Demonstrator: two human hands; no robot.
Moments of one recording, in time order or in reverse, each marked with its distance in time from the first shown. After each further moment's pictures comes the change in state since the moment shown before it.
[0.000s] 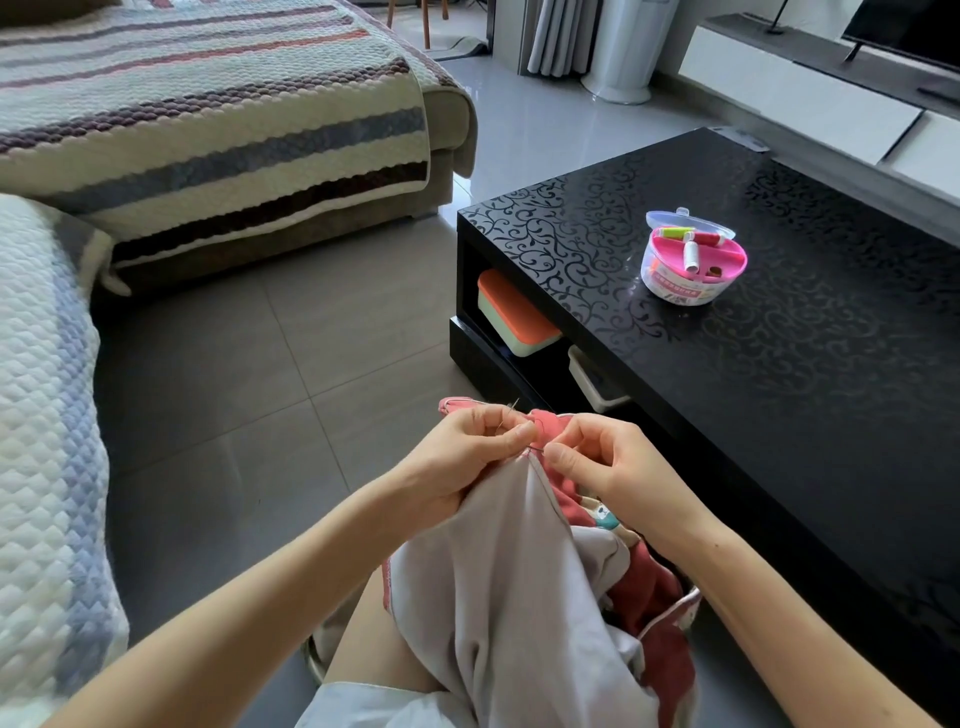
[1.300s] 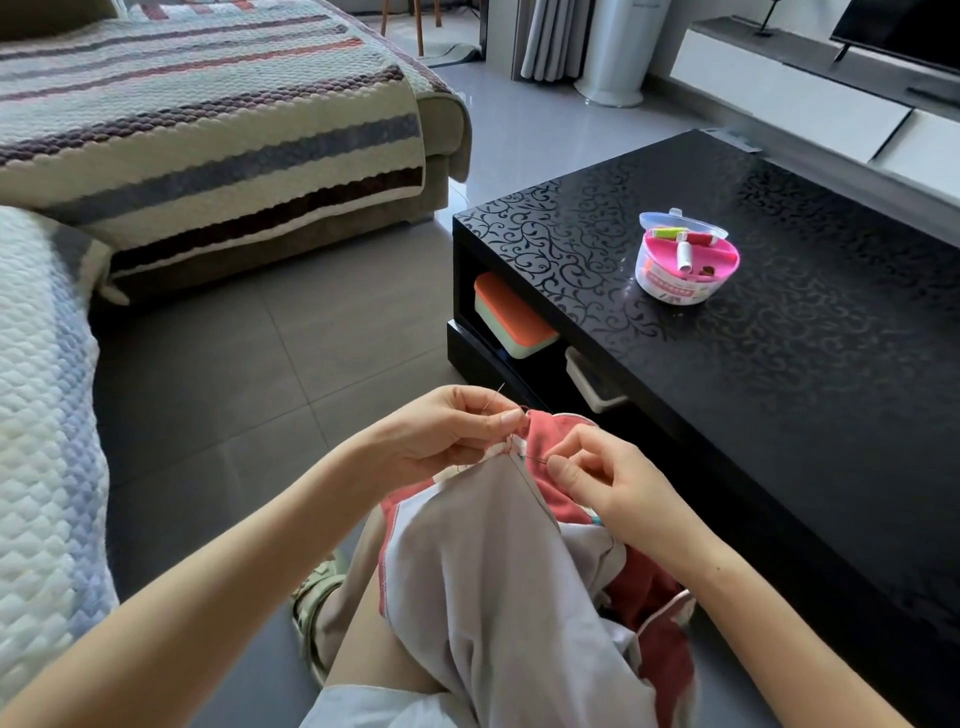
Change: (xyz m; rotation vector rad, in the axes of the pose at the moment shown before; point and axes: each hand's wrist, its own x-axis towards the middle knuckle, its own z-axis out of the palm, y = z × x) left_hand 0.010 0.029 -0.023 0.147 -0.199 -0.059; right_hand -0.010 0.017 0.000 -0.116 -0.005 -0.023
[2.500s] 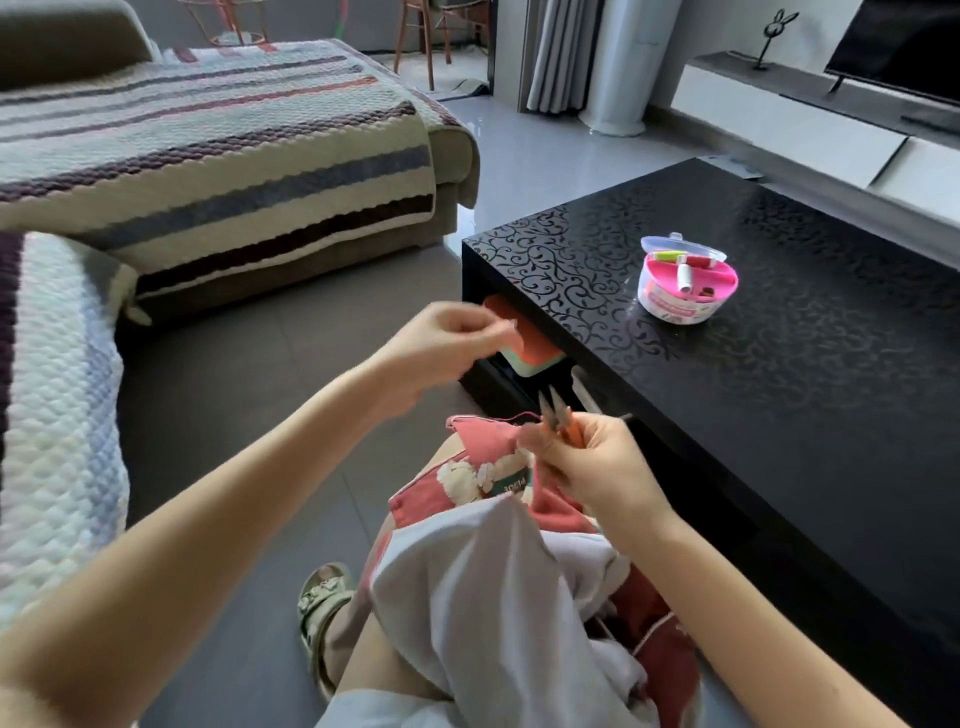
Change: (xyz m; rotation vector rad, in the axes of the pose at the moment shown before) left_hand -0.003 0.069 -0.006 0.514 0.362 0.296; right_hand 0.014 -0.040 0.019 0.600 0.103 0.064
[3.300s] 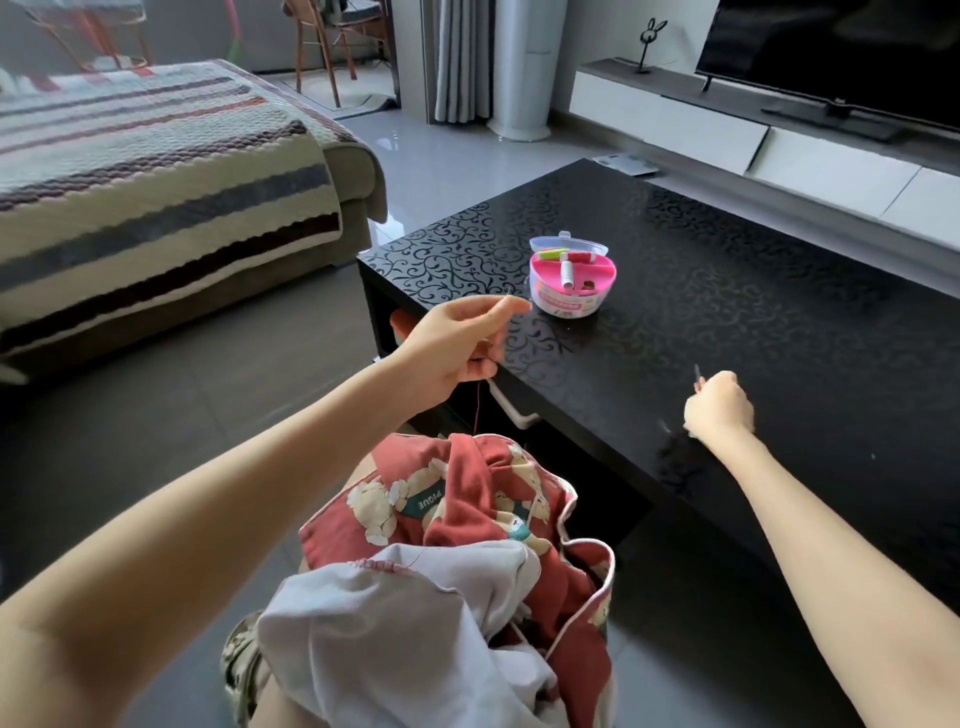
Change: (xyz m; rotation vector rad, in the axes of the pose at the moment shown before) left_hand 0.056 0.042 0.113 -0.466 -0.148 -0.131; right_hand 0.077 0.047 -0.282 -0.961 0.863 0.327
